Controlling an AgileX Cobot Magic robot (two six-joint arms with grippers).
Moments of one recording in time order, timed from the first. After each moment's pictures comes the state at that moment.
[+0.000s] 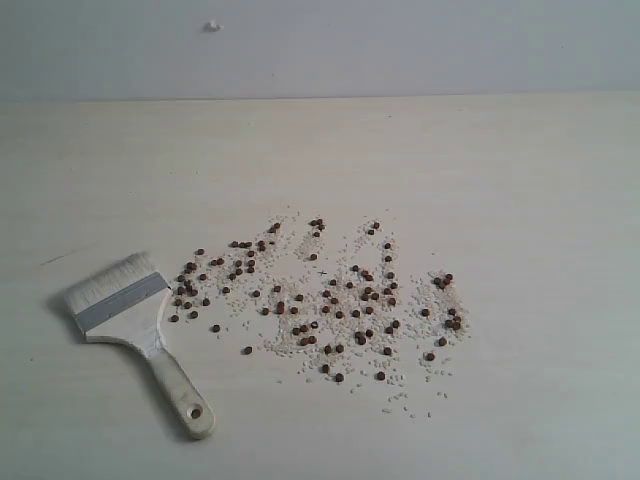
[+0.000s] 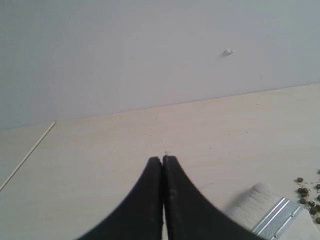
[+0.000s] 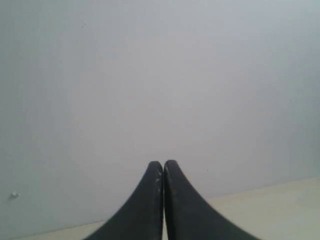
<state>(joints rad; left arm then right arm) -0.04 0.02 0.00 0.10 0.16 0.02 -0.03 0.01 0.00 0.06 -0.13 0.12</state>
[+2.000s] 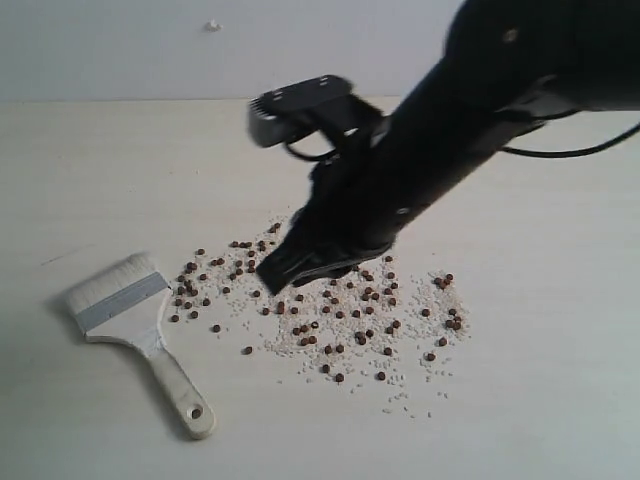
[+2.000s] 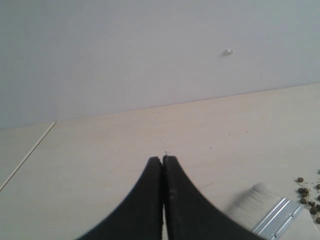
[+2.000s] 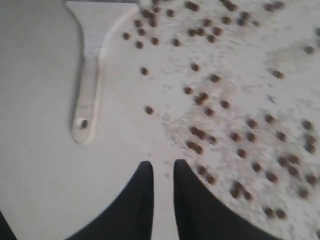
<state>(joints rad) -0.04 0.02 0.00 0.10 0.16 0.02 0.70 1.64 -1.08 0.47 0.70 -0.43</state>
